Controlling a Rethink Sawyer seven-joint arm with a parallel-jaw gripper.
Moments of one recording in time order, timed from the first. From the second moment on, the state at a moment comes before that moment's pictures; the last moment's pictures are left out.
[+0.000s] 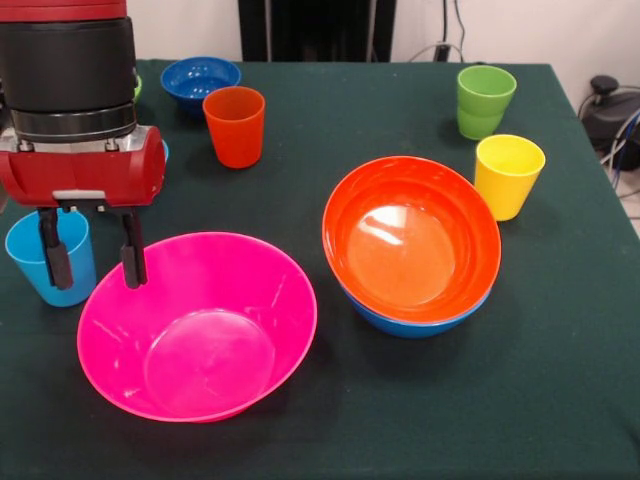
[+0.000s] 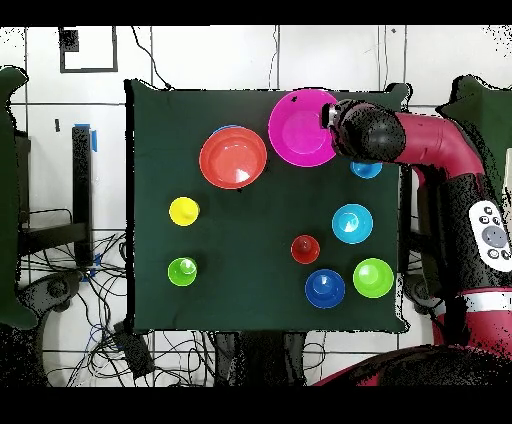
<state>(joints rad) -0.81 -0.45 0.68 1.20 -0.64 0.66 1.67</state>
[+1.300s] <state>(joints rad) -0.81 -0.36 0.68 1.19 -0.64 0.63 1.67</state>
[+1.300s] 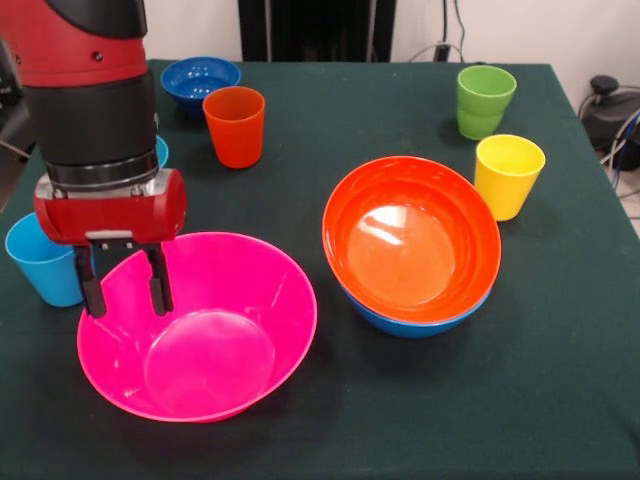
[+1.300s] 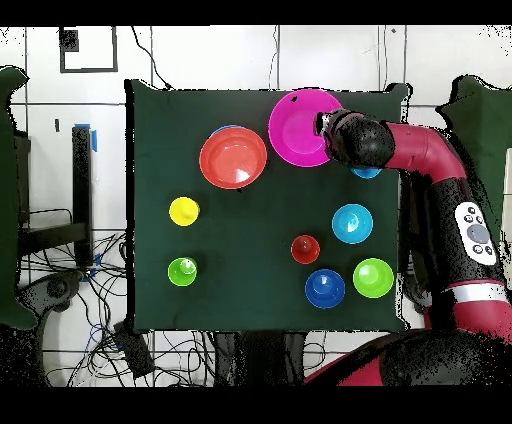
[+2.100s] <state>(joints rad) -0.80 -0.11 0.70 0.90 -0.64 0.67 1.67</state>
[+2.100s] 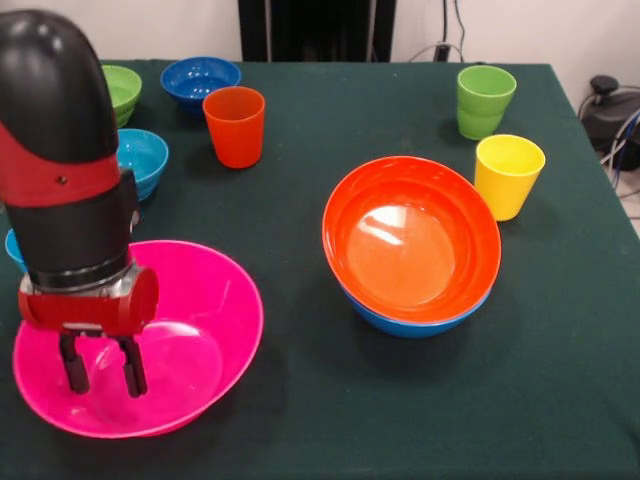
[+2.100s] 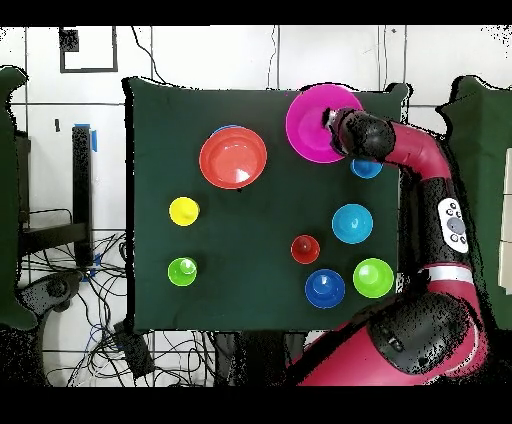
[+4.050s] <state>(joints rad) -0.79 0.09 0.90 0.31 -0.77 1.06 1.48</state>
